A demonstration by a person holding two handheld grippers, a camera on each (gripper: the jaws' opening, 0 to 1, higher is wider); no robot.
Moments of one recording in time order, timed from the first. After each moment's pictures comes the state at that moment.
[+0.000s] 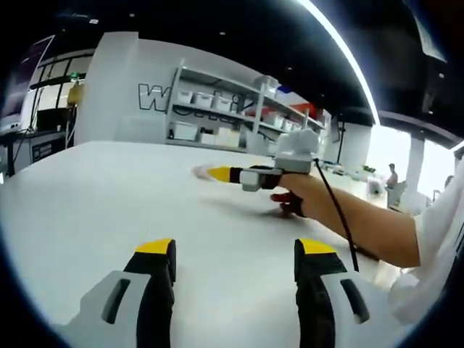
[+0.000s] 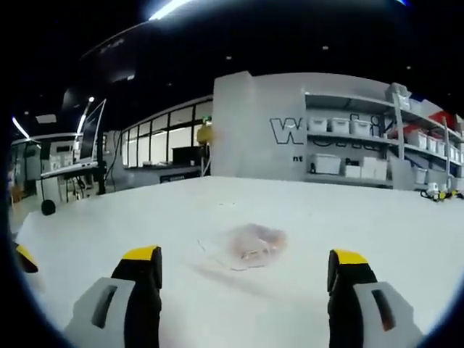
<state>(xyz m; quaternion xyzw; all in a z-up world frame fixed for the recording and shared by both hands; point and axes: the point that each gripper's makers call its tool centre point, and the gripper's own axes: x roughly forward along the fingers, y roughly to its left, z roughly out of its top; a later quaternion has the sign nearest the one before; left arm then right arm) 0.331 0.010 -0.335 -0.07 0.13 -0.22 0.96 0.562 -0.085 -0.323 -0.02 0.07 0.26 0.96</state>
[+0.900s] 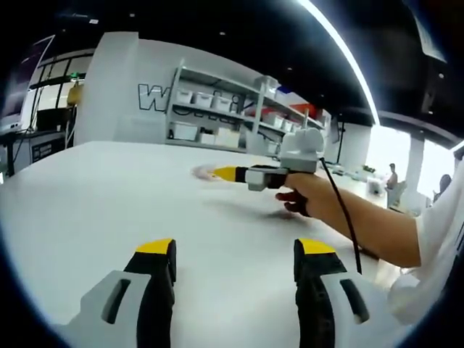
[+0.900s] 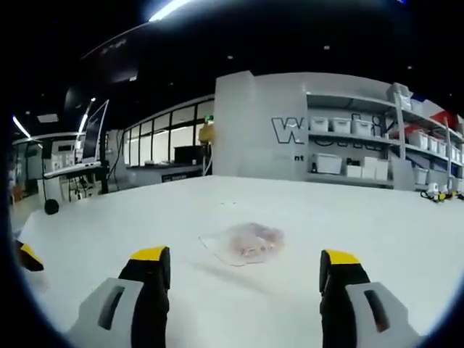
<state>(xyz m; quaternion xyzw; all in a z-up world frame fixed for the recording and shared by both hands) 0.331 0.010 -0.335 -0.07 0.13 -0.22 0.96 0.556 -0.093 -0.320 -0.02 0.07 0.26 0.96</state>
